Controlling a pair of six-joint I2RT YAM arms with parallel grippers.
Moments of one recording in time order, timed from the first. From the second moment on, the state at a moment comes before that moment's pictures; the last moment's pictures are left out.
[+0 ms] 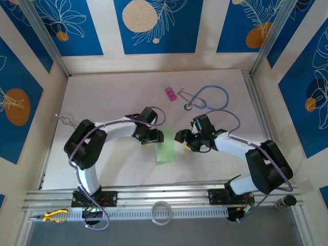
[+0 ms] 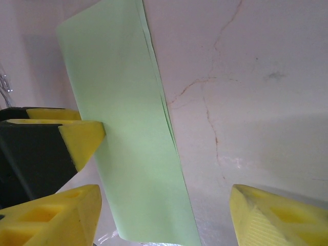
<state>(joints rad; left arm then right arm) -0.67 1.84 1.10 -0.49 0.26 -0.64 0.49 1.41 0.63 -0.19 -0.43 0.93</state>
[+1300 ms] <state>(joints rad) -0.68 1.86 1.13 -0.52 0.24 -0.62 0.50 1.42 0.63 -0.20 -0.42 0.93</state>
